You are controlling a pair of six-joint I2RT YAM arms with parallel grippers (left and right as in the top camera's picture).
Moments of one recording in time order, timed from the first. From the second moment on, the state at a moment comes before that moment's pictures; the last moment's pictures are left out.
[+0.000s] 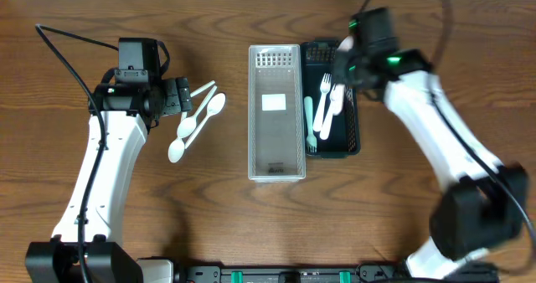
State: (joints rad) left arm -0.02 1.50 1.24 -0.81 -0.14 -0.16; right arm 0.32 1.82 1.48 -0.71 -0.01 0.43
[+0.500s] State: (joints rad) left arm -0.02 1.50 1.24 -0.91 0.07 -0.16; right arm 0.17 1.74 1.57 -0.84 -0.07 0.35
